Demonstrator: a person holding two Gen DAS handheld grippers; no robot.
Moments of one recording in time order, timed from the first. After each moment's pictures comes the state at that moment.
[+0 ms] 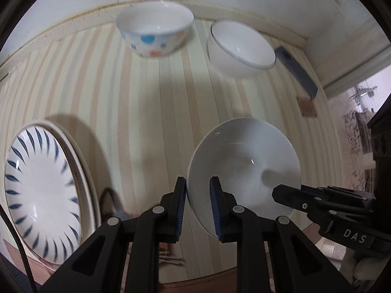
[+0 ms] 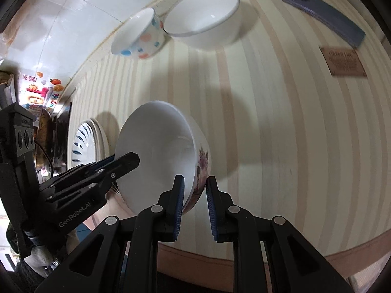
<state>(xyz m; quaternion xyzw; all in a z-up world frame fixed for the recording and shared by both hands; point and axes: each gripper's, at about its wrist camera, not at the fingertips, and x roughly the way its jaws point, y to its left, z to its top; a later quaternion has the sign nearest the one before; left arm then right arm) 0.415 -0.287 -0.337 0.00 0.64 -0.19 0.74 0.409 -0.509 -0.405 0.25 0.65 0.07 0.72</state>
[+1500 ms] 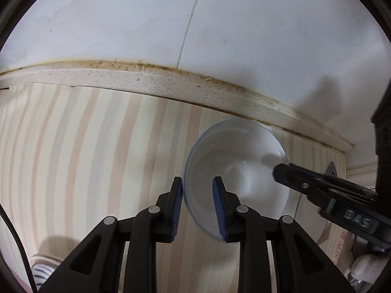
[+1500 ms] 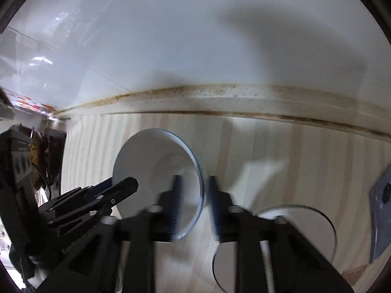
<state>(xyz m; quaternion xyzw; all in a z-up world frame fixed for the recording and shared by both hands) 0.629 -0.234 -0.356 -0.10 0.62 -0.09 0.77 0.712 -0.465 -0.412 0.14 0.64 0.13 0.74</state>
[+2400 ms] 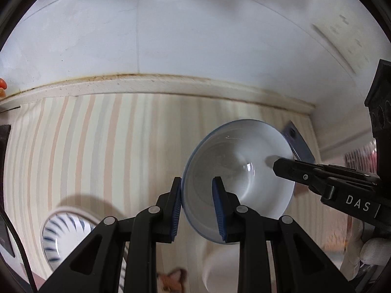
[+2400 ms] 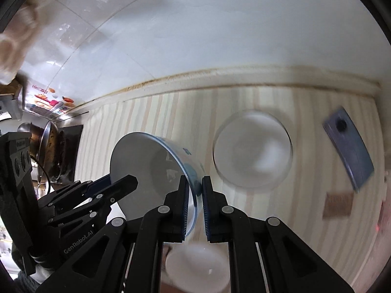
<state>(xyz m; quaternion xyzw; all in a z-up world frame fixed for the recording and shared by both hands) 0.524 -0.258 -0.258 -0.05 0.59 -0.17 0.79 0.573 -0.497 -0.308 0.17 0.61 0.11 0.76</state>
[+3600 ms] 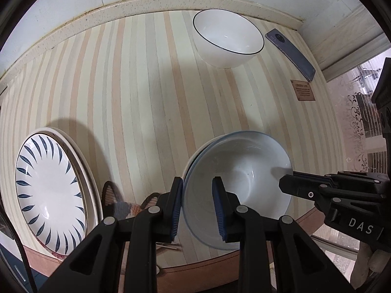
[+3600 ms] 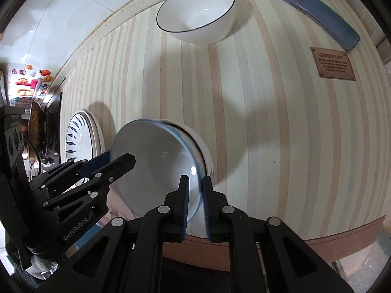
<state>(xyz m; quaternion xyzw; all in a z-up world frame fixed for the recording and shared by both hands) 0.420 -0.299 -0.327 0.04 0.67 -0.20 0.72 0.431 -0.512 -0.393 0.23 0.70 0.07 0.68</state>
